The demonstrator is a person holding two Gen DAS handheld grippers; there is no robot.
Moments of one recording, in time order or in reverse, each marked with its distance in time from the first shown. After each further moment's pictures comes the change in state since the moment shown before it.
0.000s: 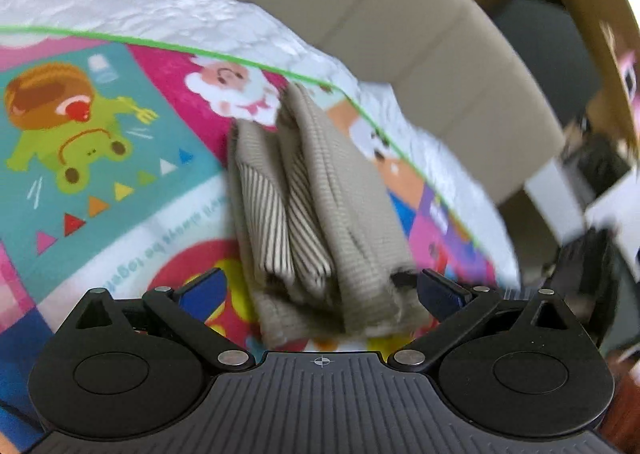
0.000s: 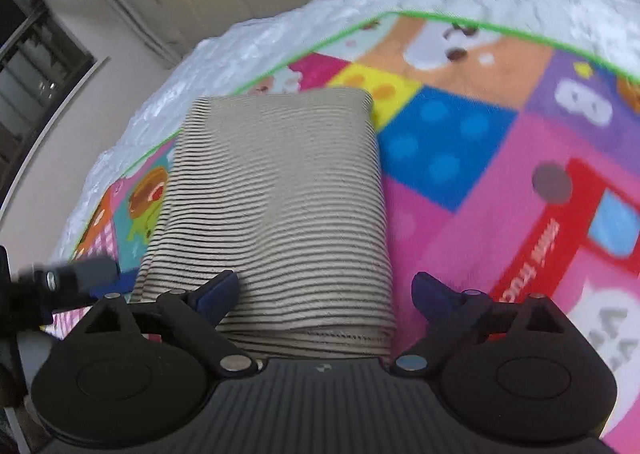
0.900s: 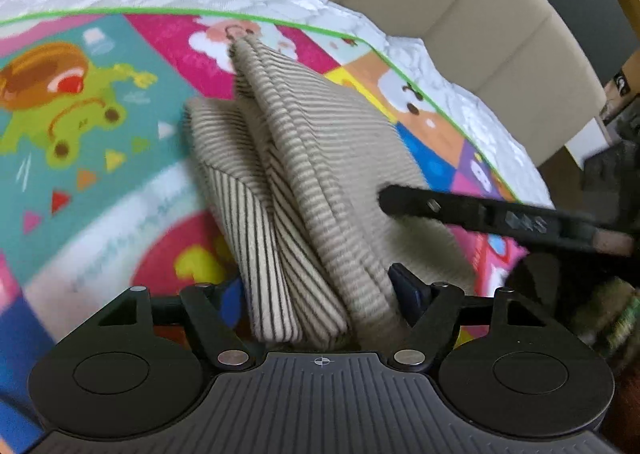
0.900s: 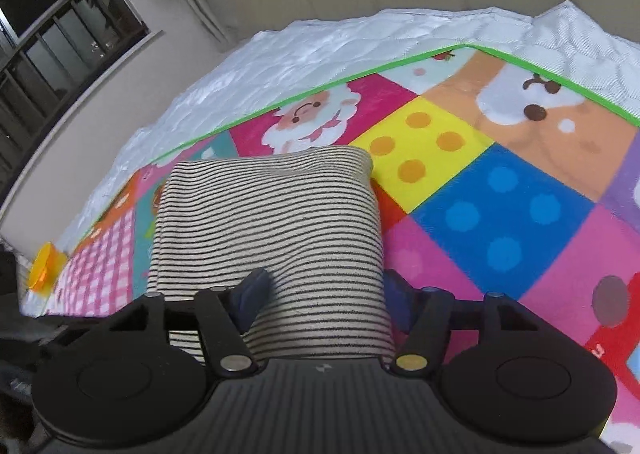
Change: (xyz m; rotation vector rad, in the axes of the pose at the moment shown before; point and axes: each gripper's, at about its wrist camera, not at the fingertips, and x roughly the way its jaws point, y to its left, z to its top) left arm 0.031 -0.021 -0.019 0.058 0.111 0.133; right arm 0.020 0.019 0.037 -0.194 -0.003 0.088
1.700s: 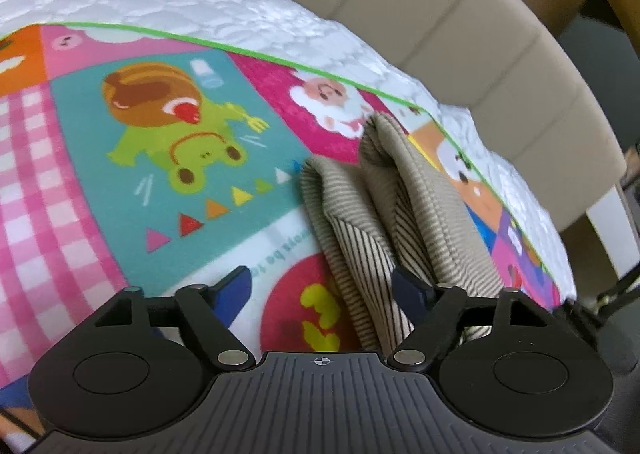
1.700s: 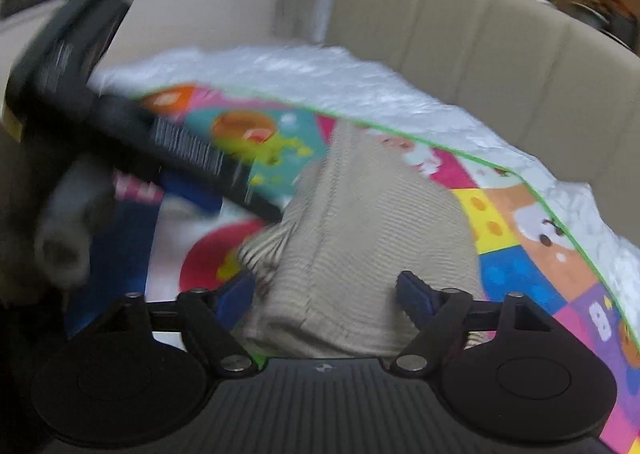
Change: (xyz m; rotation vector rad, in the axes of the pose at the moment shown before) left arm -0.034 0.057 0.005 -0.081 -0.148 0.085; right arm -0.026 0.146 -0.078 -0.499 -0.151 -0.264
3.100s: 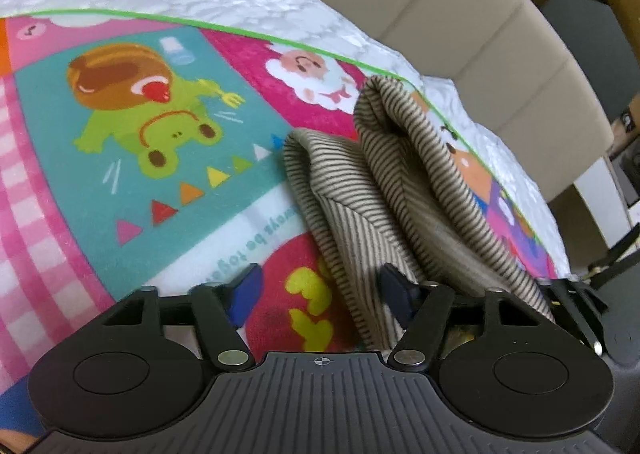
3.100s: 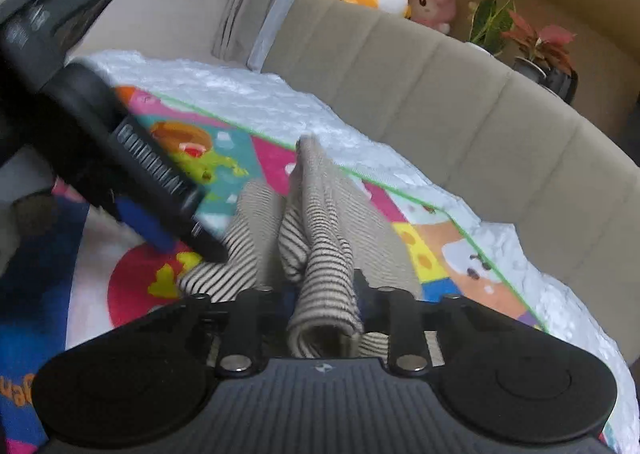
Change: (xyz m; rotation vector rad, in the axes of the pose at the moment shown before) left arm 0.013 0.005 -0.004 0.005 0.078 -0.128; right arm 0.000 0.026 -0.008 -0.121 -0.126 -0.260
